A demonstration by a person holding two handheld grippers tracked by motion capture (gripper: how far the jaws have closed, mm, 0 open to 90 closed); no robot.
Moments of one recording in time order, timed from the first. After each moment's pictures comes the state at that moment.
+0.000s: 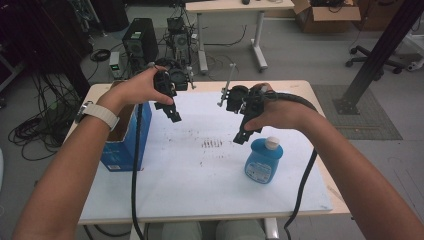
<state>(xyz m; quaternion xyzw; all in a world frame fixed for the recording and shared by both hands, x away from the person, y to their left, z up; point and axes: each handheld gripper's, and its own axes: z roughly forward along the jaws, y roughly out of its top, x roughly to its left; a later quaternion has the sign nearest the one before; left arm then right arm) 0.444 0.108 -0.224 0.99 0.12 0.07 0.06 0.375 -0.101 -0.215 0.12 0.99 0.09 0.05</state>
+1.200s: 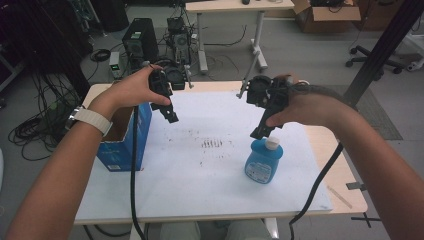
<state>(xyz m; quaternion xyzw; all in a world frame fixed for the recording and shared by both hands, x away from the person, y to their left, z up) 0.426 0.110 -0.208 0.99 0.14 0.08 0.06 0.356 -0.140 -0.177 0.14 0.98 0.09 0.07</state>
